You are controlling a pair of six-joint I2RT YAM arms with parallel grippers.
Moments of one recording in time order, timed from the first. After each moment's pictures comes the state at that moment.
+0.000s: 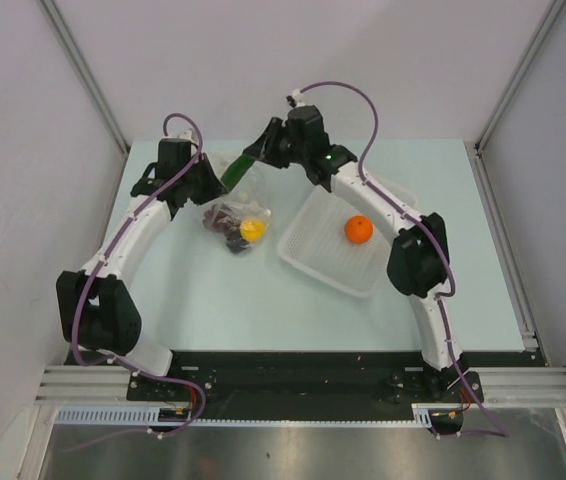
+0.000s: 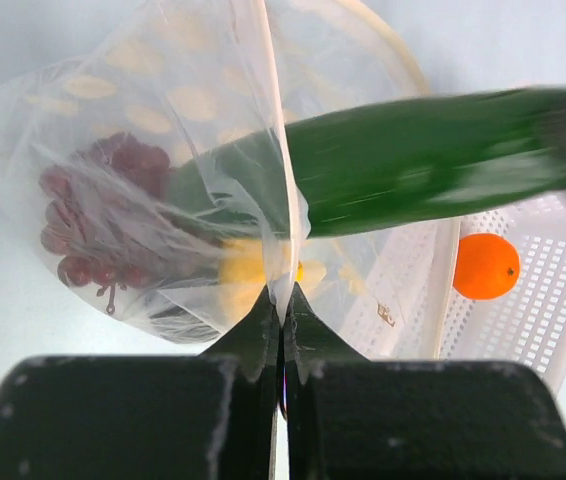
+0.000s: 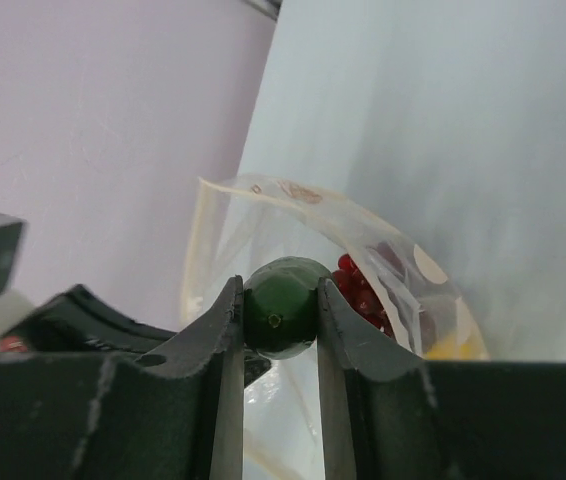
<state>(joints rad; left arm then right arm) -0.18 1.54 1.35 -0.48 0.16 -0.53 0.63 2.22 2.14 -0.25 -0.19 0.83</state>
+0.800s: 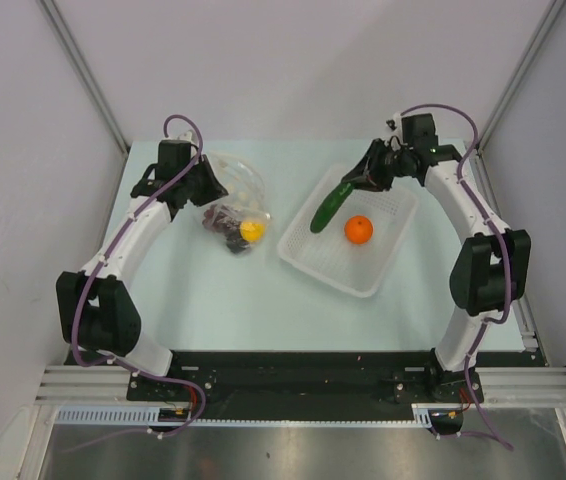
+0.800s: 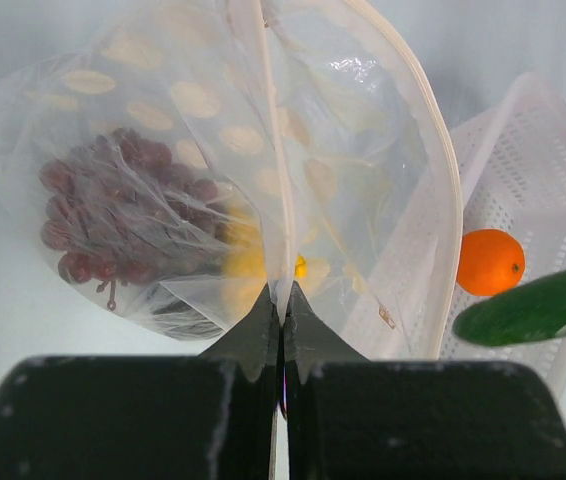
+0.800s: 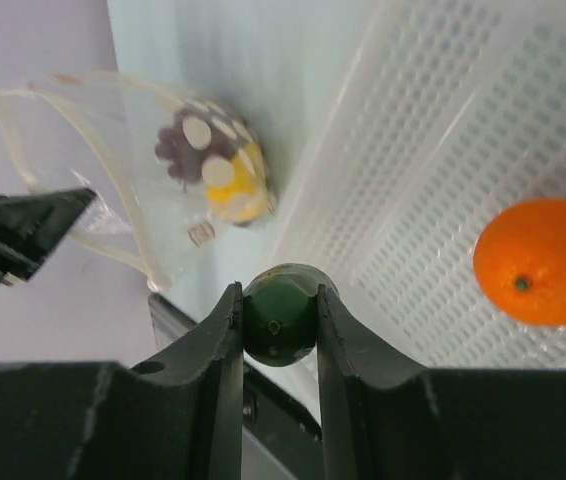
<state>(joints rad) -0.17 1.53 1.33 -0.48 0.16 -0.52 0.17 1.82 1.70 -0.63 -0.57 0.64</state>
